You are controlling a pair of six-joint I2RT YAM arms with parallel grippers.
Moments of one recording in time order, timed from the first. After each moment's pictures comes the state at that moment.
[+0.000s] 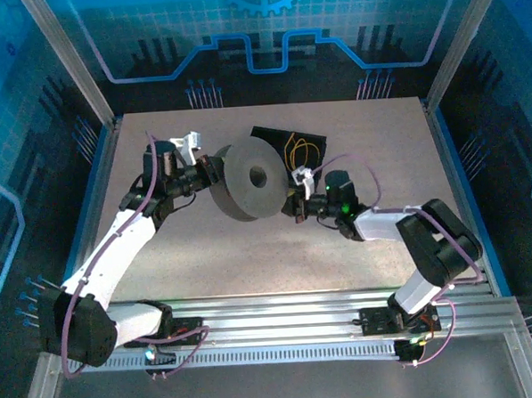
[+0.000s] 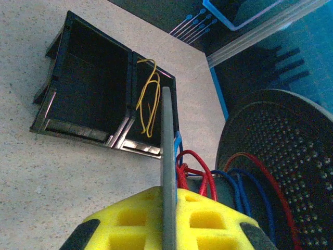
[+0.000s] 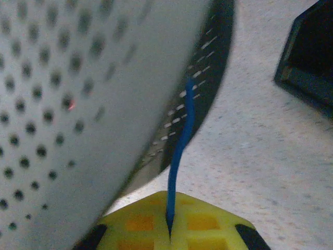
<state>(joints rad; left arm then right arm) -0.22 1.21 0.95 -0.18 0.49 -0.72 0.52 1.62 0.62 0.69 -0.66 0.43</state>
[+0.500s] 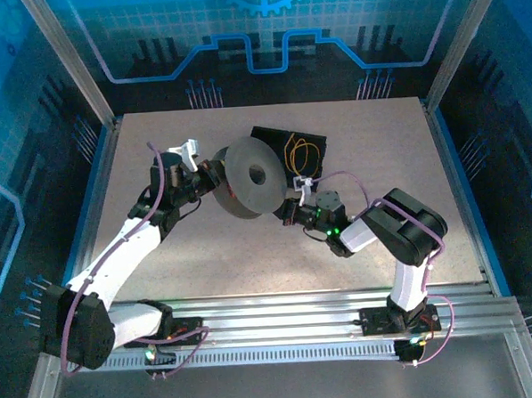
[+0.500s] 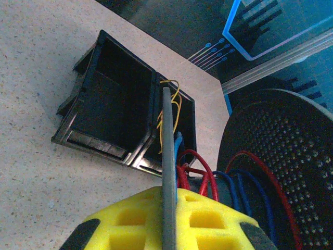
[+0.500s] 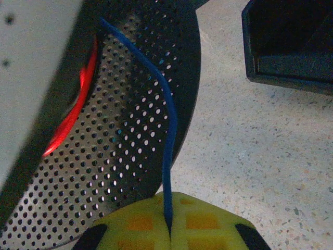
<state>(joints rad) -0.27 1.19 0.83 -0.01 0.32 -0.79 0.62 1.84 0.54 1.16 -0.38 0.80</state>
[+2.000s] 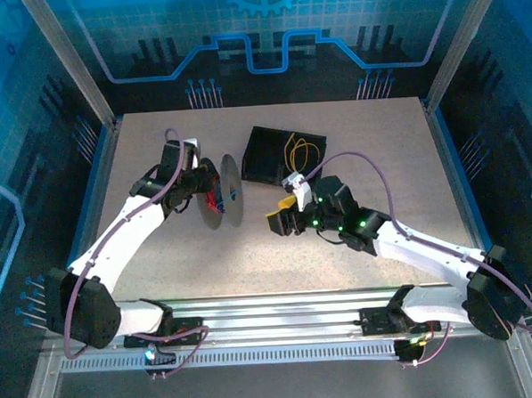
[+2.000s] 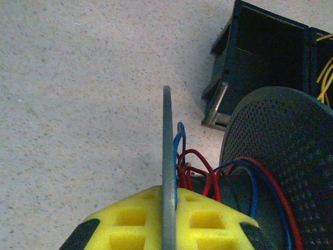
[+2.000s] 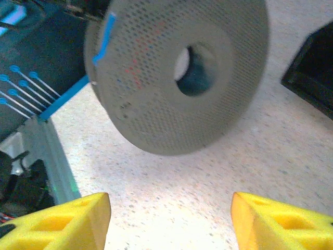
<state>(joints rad) -0.29 1.33 1.10 -0.55 -0.09 -0.38 0.74 1.19 0.76 -0.04 -0.27 0.30</state>
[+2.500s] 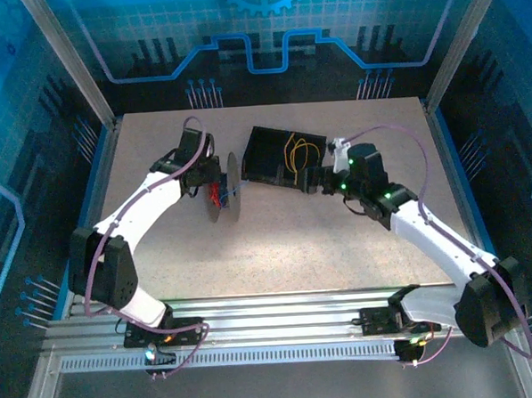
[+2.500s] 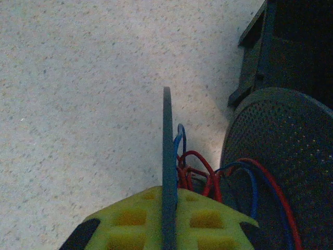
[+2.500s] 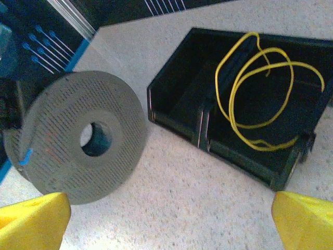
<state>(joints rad) -0.30 1.57 1.24 -0.55 -0.16 -0.32 0.39 1.22 0.91 -0.20 -0.25 0.40</state>
